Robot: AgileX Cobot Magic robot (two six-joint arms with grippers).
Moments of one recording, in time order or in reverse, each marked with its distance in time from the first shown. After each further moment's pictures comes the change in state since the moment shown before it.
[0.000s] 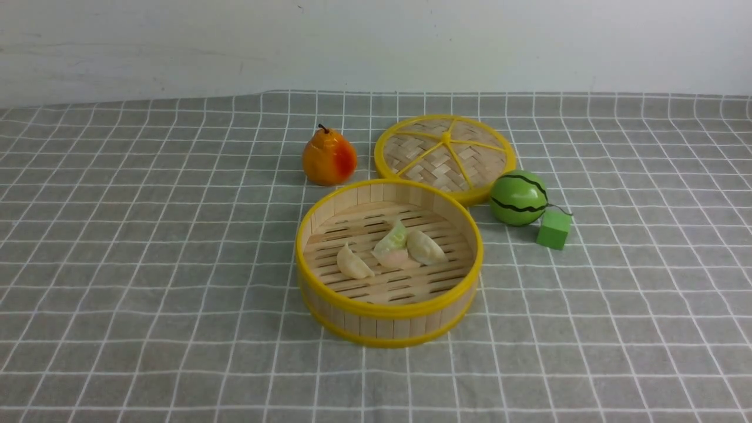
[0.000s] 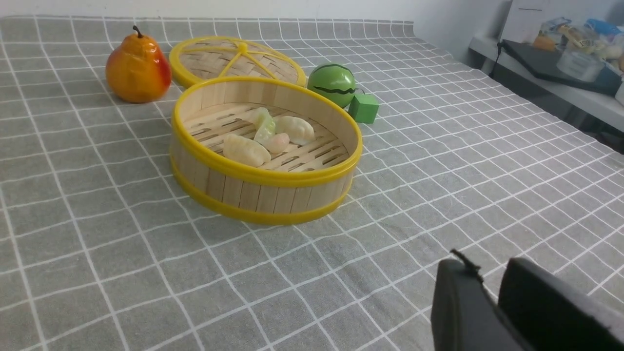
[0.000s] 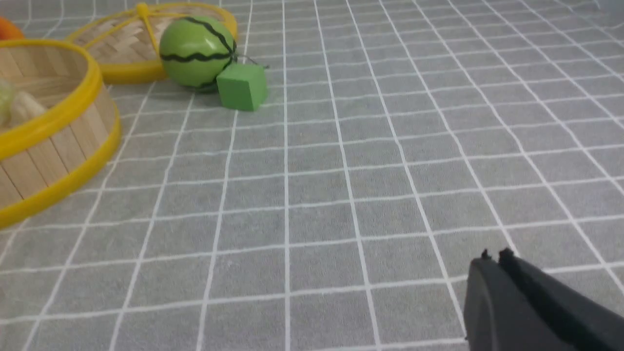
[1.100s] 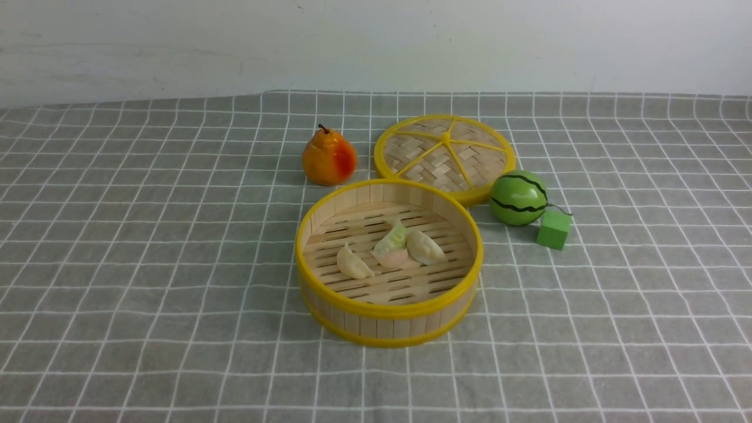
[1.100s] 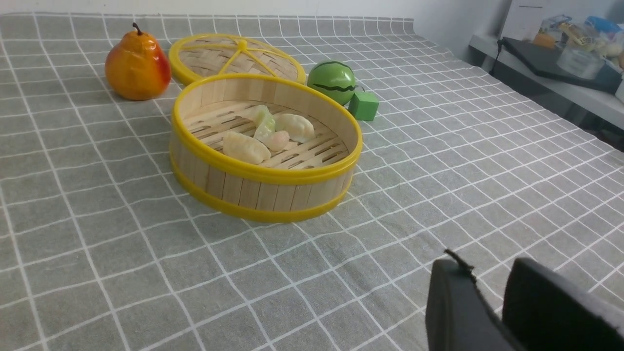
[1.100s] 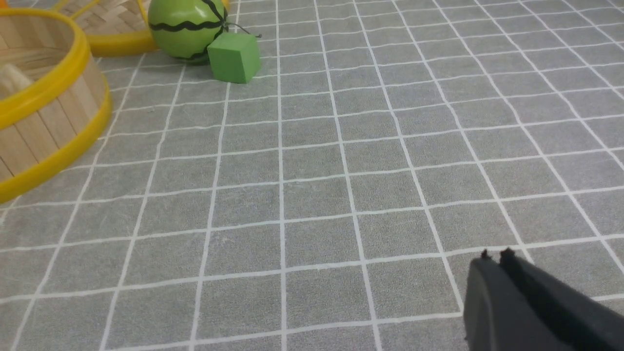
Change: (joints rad) right arm 0.000 0.000 -0.008 0.000 0.050 0.004; left arm 0.000 0.000 0.000 0.000 0.004 0.000
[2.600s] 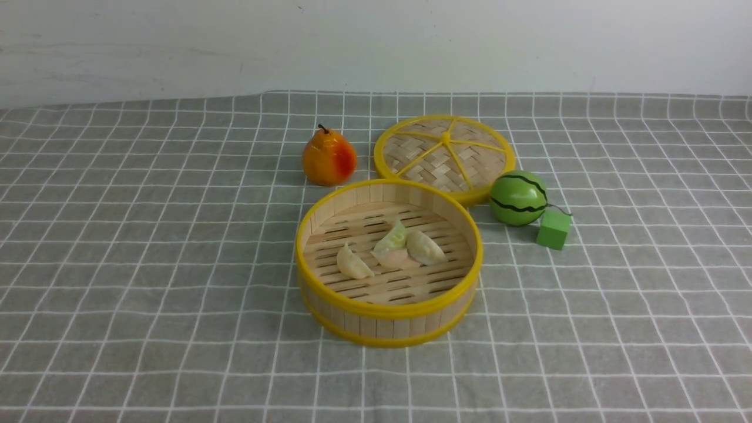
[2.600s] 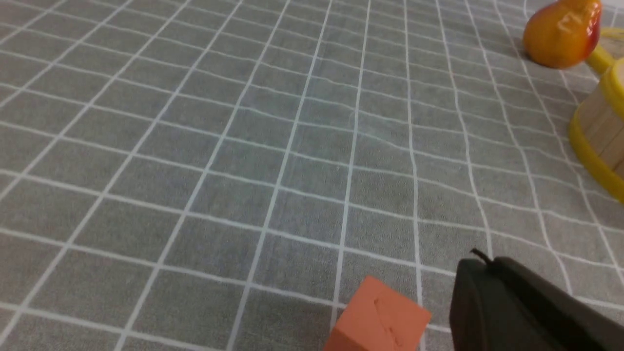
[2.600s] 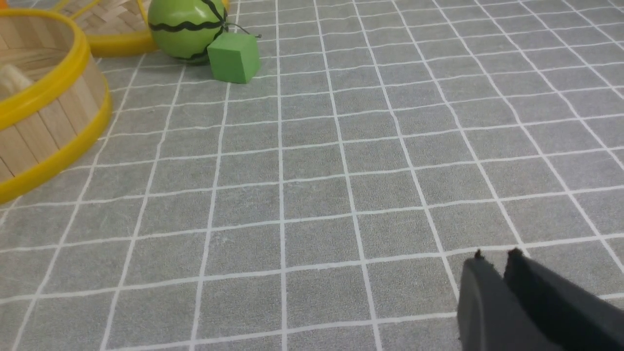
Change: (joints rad) right arm 0.000 0.000 0.000 0.000 0.001 0.001; left arm 0.605 -0.021 0.417 0.202 -0.283 -0.180
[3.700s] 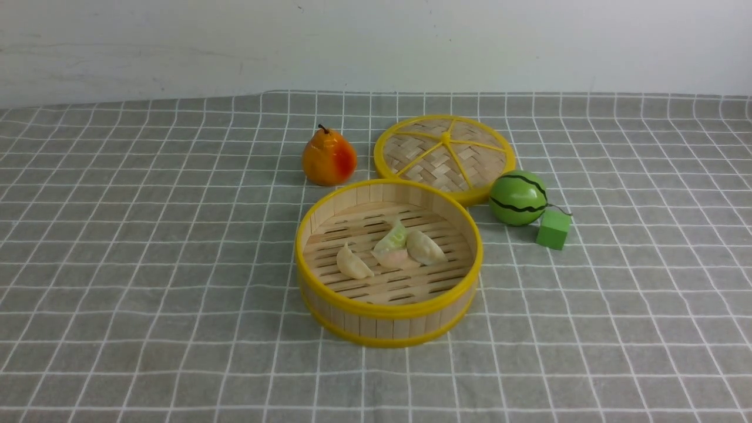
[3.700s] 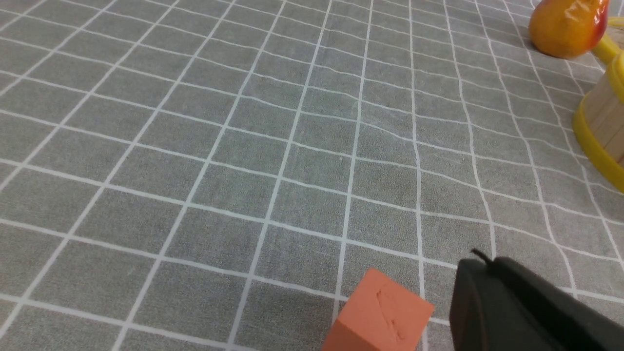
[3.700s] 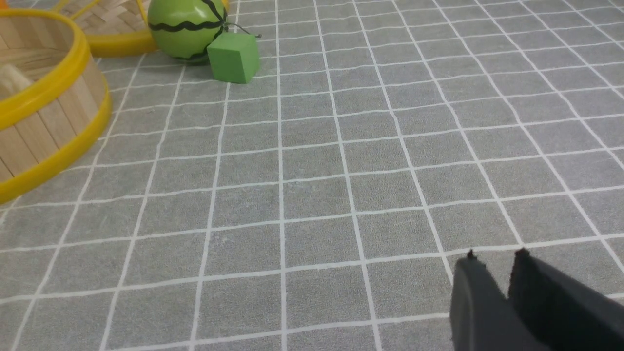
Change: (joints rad) right arm 0.000 0.000 0.000 0.000 0.000 0.000; left arm 0.001 0.000 0.001 0.000 0.004 -0.001
